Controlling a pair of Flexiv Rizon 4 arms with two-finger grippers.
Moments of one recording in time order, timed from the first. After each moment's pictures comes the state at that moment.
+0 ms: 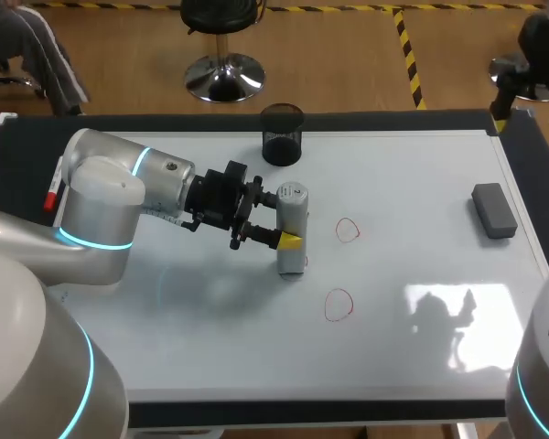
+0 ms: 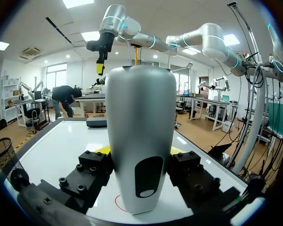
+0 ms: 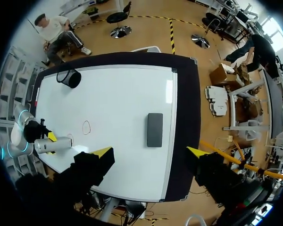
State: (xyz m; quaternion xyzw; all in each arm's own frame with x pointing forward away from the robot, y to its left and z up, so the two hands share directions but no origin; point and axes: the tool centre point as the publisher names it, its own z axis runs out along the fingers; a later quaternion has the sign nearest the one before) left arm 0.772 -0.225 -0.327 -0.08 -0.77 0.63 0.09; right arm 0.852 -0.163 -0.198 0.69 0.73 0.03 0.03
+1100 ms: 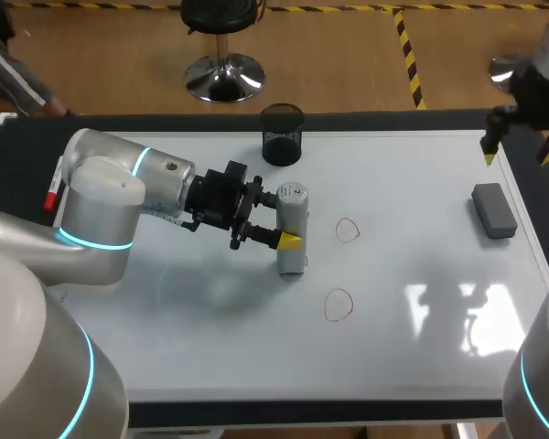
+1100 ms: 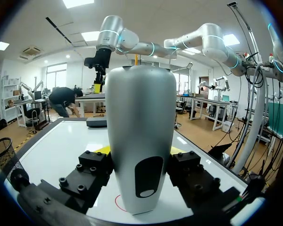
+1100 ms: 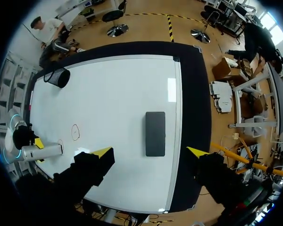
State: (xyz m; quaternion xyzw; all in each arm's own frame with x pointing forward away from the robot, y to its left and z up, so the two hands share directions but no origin) left arm 0.772 -0.225 -0.327 -0.08 -0.77 0.63 0.09; right arm 0.860 -0.171 -0.275 0.70 0.71 0.04 0.02
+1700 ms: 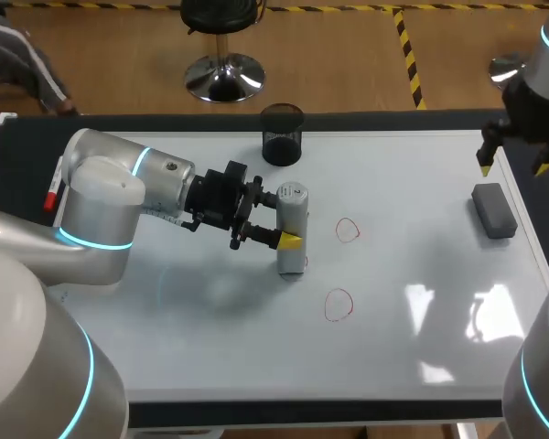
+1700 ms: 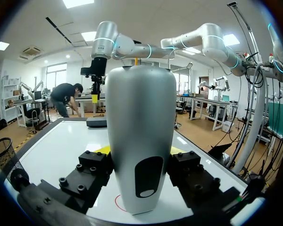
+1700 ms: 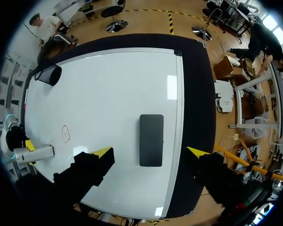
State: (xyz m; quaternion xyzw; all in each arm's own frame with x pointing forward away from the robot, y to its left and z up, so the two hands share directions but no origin) left arm 0.772 -0.225 -0.327 -0.08 -0.77 0.63 0.09; right arm 0.872 -0.181 -0.314 0.69 0.72 0.03 0.02
